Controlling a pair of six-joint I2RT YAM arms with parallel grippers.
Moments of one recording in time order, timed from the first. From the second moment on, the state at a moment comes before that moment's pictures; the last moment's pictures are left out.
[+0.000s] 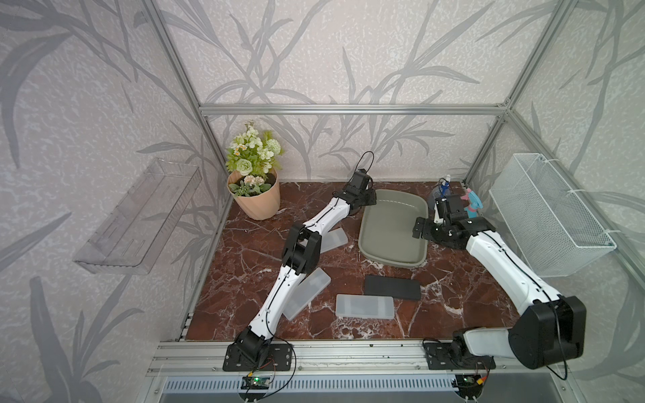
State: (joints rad) left arm -0.56 2.65 2.43 -0.42 0.10 -0.49; right arm 0.19 1.36 1.13 -0.78 0.03 0.47
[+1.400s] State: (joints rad) left arm -0.43 2.06 1.58 -0.57 -0.22 -1.33; right arm 0.19 1.44 1.15 -0.76 -0.07 0.52
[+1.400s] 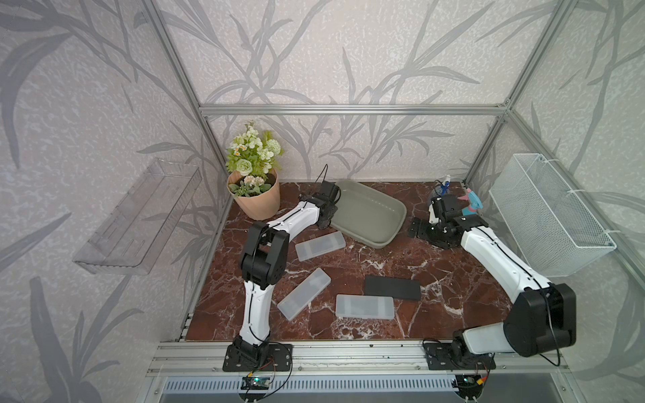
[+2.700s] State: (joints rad) left arm -0.42 1.62 1.49 -0.53 -0.28 -1.17; right arm 0.21 1.52 1.20 -0.75 -0.14 0.55
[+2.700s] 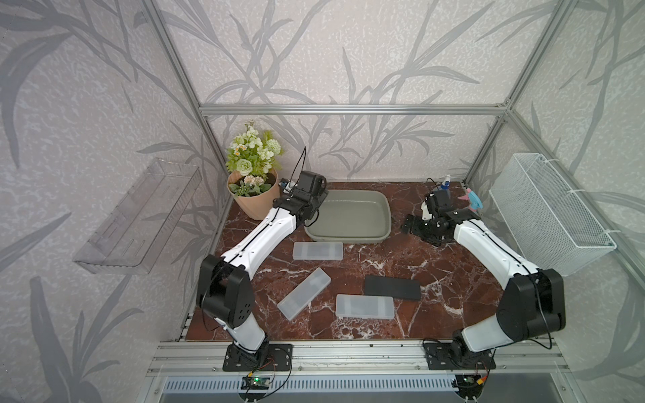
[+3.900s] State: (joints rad) left arm -0.59 1.56 0.99 -0.99 0.09 -0.15; right arm 0.25 1.51 1.17 -0.82 -0.16 0.50
